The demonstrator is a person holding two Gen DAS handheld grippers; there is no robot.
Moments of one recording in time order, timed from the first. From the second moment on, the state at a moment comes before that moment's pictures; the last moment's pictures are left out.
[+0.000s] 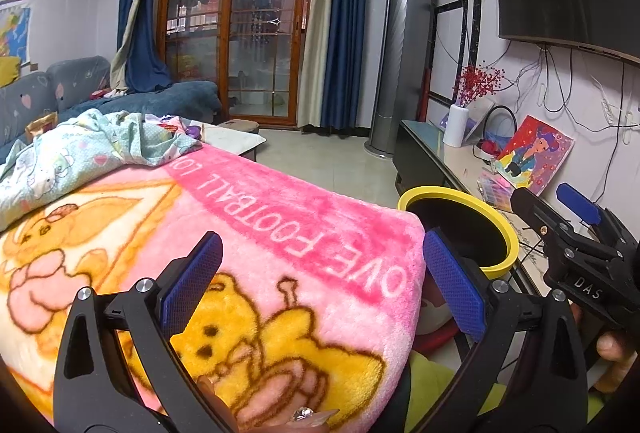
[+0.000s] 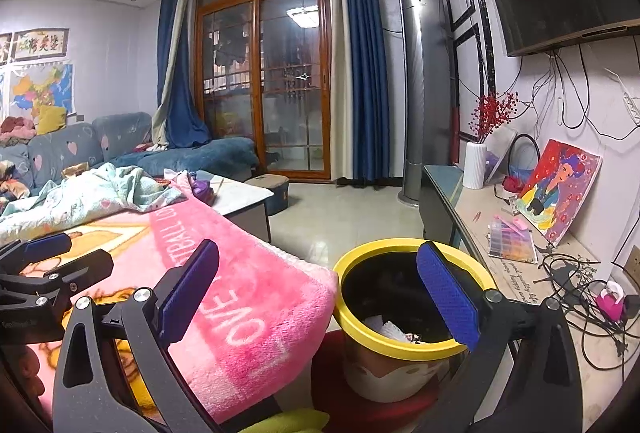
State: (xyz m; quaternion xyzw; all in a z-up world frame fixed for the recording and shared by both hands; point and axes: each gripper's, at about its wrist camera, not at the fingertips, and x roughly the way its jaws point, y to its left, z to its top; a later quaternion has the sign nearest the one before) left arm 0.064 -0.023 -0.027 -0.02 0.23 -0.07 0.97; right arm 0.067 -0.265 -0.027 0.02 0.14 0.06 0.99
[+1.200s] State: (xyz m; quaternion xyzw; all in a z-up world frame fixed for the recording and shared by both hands) left arm 0.062 -0.025 -0.028 -0.01 0.23 -0.07 0.97; right arm 0.068 -0.268 -0.029 0.02 0.14 0.06 0.99
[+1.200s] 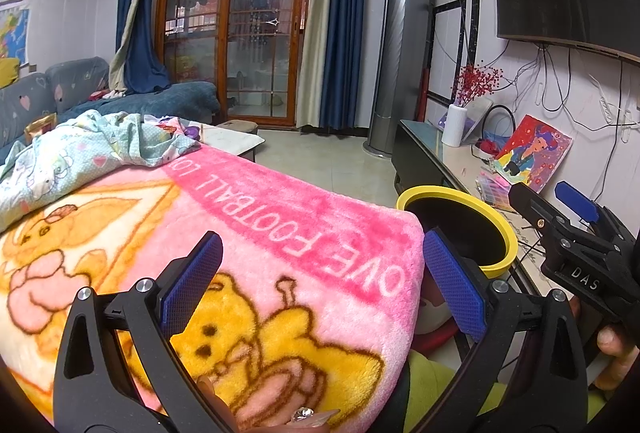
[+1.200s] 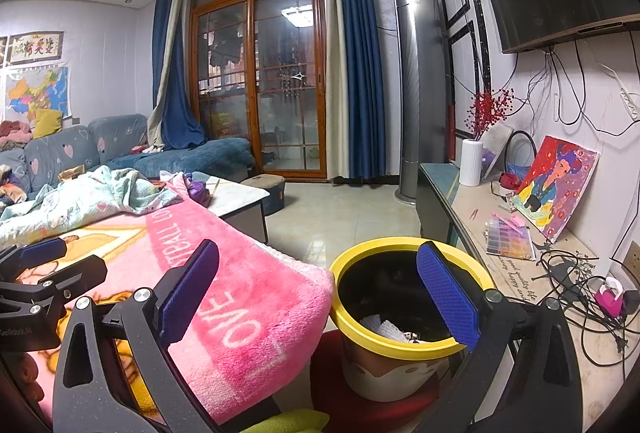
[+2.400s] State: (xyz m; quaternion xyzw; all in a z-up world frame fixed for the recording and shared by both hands) left arm -0.088 0.388 -0.130 -0.21 0.41 0.46 0.76; right arm 0.036 0.224 -0.126 -0.23 0.39 0.40 0.79
